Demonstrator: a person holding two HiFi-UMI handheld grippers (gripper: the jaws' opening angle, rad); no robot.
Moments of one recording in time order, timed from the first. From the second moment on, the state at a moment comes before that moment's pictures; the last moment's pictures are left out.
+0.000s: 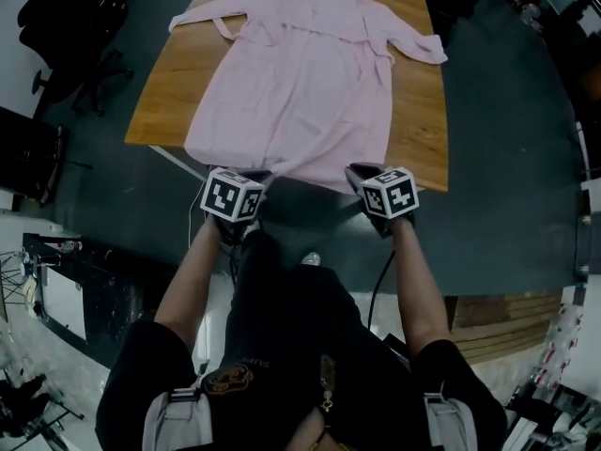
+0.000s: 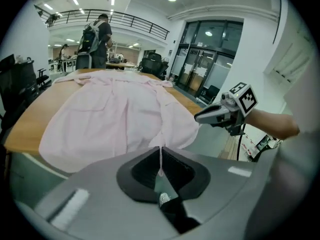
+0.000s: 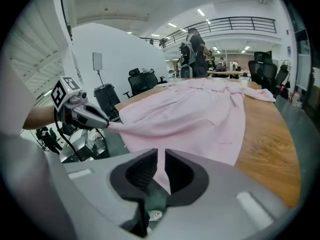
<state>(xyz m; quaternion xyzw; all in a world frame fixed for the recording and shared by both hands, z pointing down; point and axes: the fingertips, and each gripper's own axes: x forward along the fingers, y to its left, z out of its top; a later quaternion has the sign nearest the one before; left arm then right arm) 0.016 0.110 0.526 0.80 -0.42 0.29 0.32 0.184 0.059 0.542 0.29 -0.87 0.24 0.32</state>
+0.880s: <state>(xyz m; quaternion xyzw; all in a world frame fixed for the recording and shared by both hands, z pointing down) -0.021 0.062 0.550 0.78 -0.45 0.32 0.30 0.145 0.030 0.529 0.28 -0.89 0.23 0.30</state>
